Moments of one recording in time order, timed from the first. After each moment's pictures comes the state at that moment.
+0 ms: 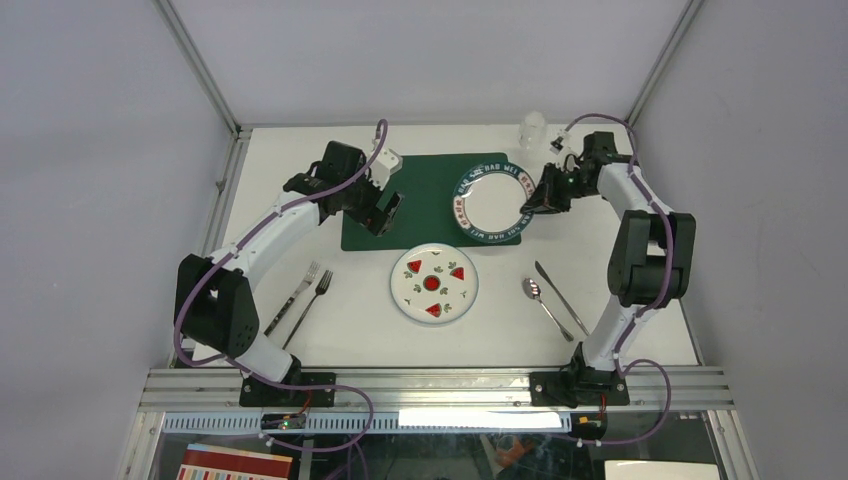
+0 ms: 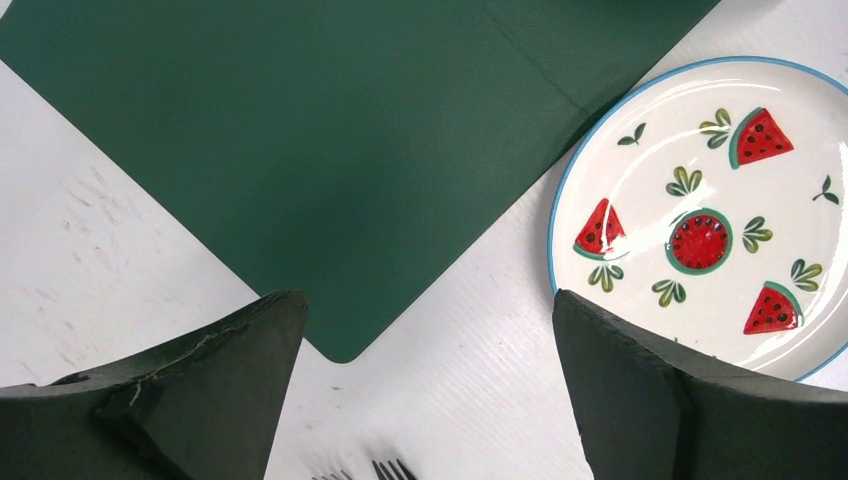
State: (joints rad) left arm -0.42 1.56 1.26 -0.55 0.21 0.26; right arm -0.03 1.83 1.39 -0.77 -0.75 0.05
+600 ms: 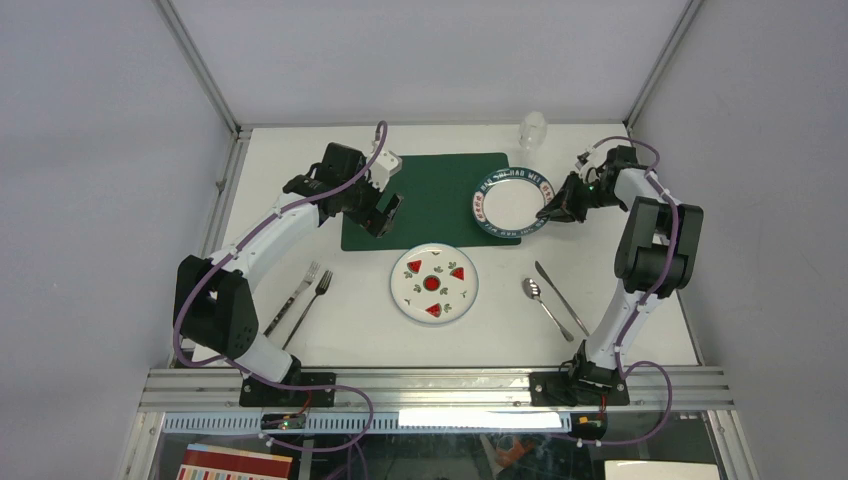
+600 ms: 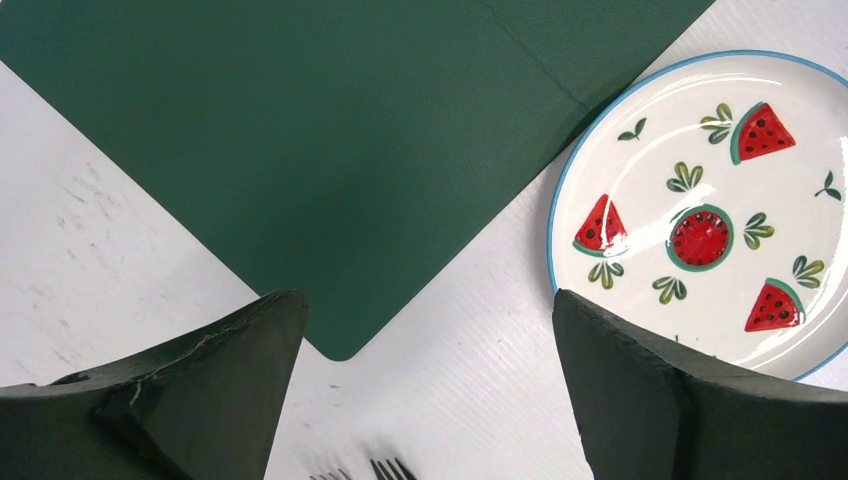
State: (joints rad) left arm -0.42 1.55 1.25 -0.55 0.21 0.26; right arm -0.21 1.91 1.37 -0.74 -0.79 0.18
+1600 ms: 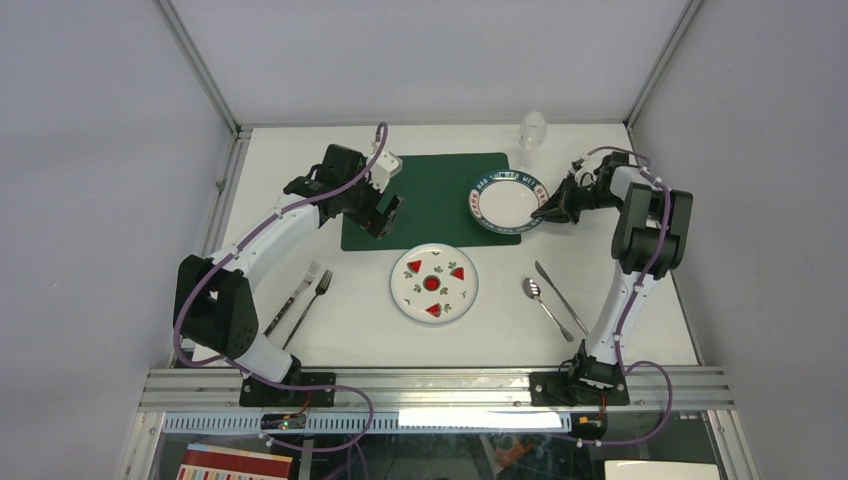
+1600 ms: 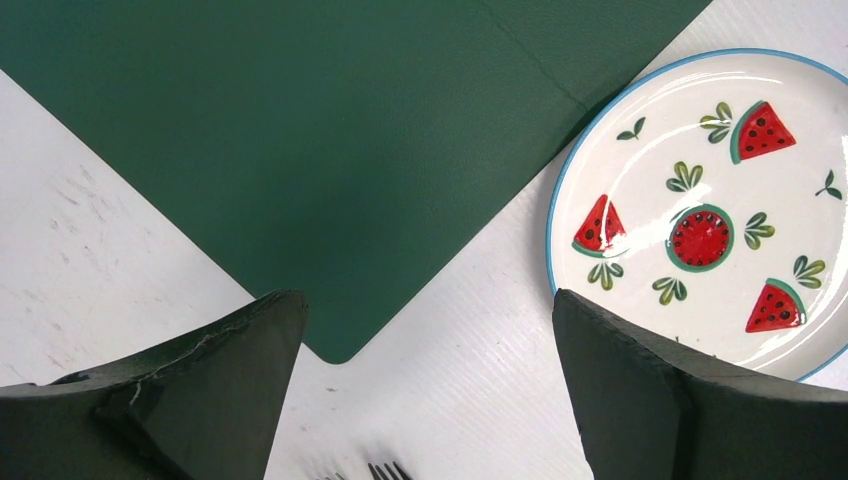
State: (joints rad) left arm -0.42 1.55 1.23 -0.53 0.21 0.26; right arm -0.22 2.12 1.47 -0.79 -0.94 0.18
